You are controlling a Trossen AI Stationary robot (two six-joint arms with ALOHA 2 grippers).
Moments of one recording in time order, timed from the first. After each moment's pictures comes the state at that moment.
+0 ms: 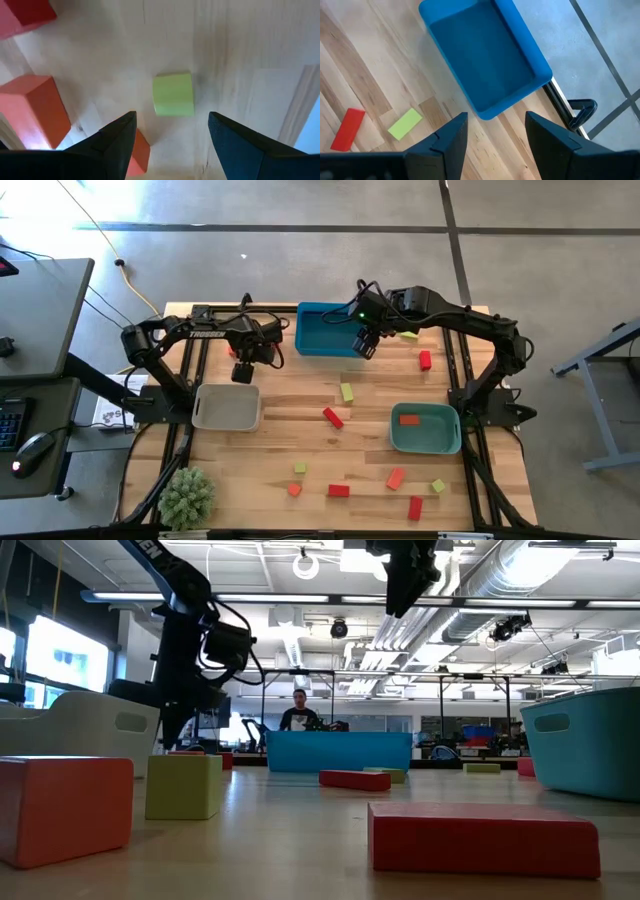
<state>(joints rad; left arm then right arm) 0.63 1.65 0.95 -0.97 -0.21 0.62 -0.24 1.68 1.85 -1.31 0.33 0.18</state>
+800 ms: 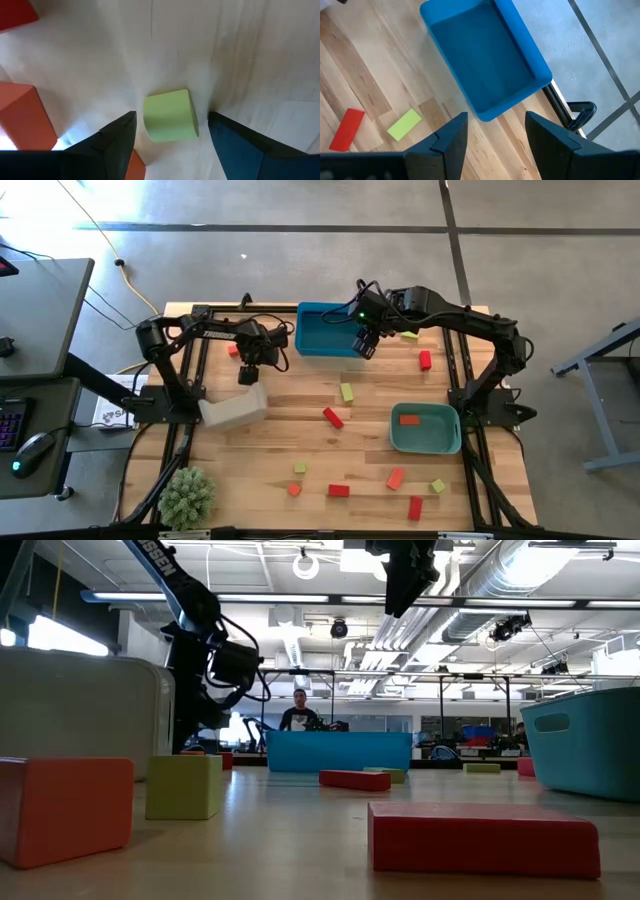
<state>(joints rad) 0.62 1.76 0.95 -0.91 -0.24 0.53 -0.24 1.68 1.85 -1.30 0.33 0.17</state>
